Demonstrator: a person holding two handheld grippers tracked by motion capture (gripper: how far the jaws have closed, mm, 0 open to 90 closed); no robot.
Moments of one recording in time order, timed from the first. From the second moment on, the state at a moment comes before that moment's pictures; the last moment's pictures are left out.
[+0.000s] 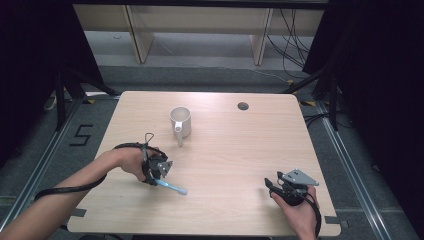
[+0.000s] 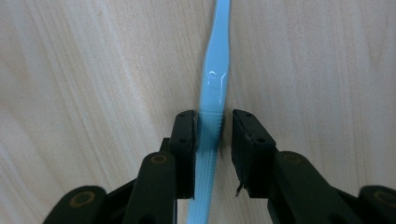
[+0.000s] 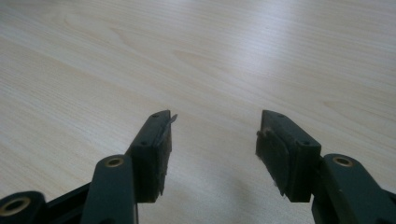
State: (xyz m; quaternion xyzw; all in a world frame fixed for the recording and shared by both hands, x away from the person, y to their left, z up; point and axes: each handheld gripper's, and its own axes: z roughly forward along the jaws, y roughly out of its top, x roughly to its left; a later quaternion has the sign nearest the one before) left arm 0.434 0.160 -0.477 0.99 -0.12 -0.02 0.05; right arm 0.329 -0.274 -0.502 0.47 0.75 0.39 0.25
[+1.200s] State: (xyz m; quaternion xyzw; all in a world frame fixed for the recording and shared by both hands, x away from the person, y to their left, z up) left arm 0.428 0.151 -0.478 1.00 -0.09 -0.01 0.00; right arm 0.327 -0.275 -0.499 0.46 0.75 0.39 0.26
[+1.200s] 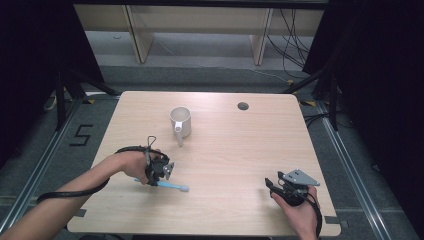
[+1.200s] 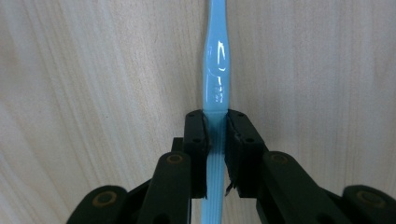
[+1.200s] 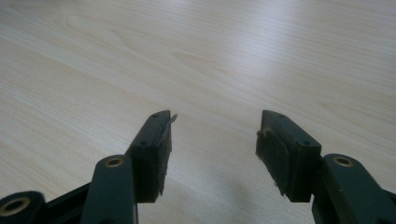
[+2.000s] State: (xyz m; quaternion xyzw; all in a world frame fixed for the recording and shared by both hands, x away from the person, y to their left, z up) left arm 0.421 0.160 -0.469 1.00 -0.07 0.00 0.07; right arm 0.327 -0.277 -0.499 0.46 0.75 0.39 0.26
